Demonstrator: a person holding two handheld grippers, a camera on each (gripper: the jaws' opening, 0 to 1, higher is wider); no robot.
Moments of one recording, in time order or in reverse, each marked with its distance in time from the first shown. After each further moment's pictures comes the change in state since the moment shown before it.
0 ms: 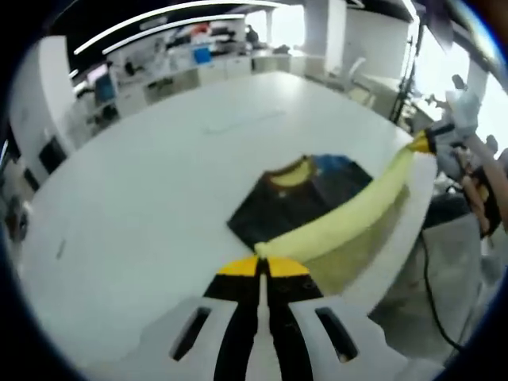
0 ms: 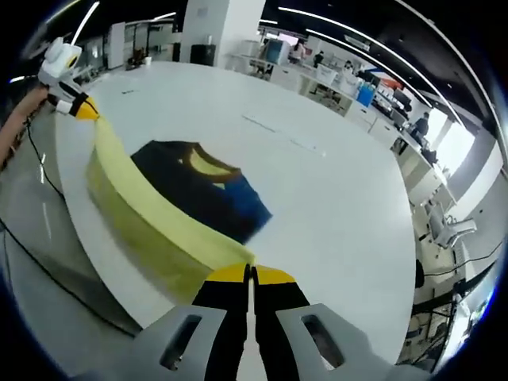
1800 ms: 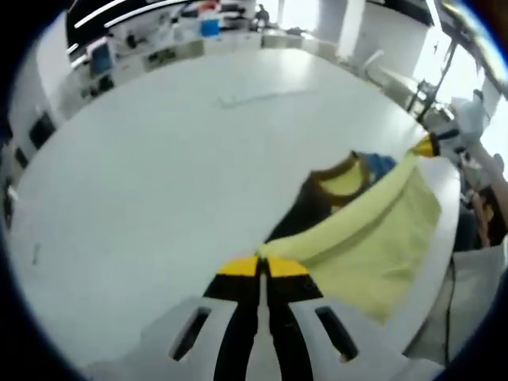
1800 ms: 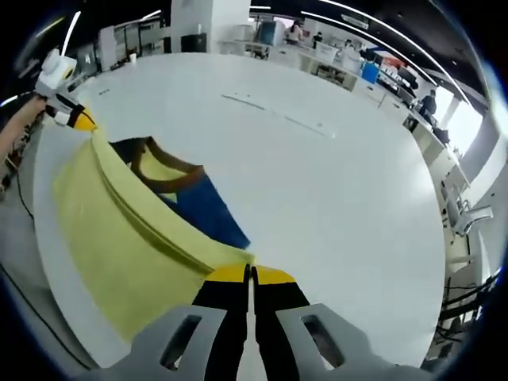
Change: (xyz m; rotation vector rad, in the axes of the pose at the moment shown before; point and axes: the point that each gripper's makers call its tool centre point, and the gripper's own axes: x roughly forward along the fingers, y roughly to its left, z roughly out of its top) left arm 0.125 0.064 0.004 -0.081 0.128 -0.036; right arm 0.125 -0.045 0.006 0.072 0.083 0.067
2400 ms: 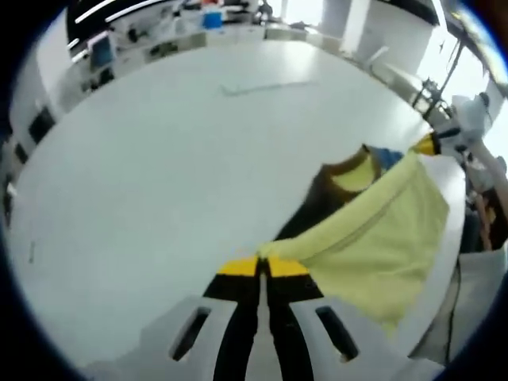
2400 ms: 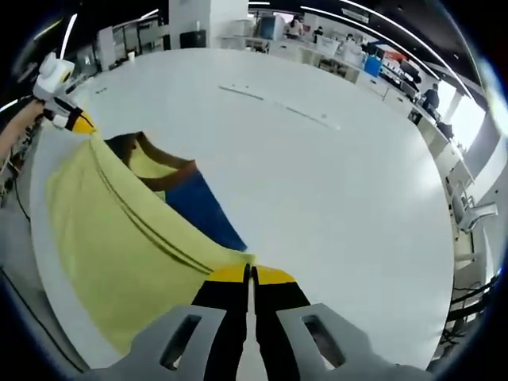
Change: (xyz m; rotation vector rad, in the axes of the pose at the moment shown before) left arm 0.013 0.001 -0.005 -0.007 0.028 0.010; right arm 0.018 -0.002 -0.002 0.006 0.006 0.016
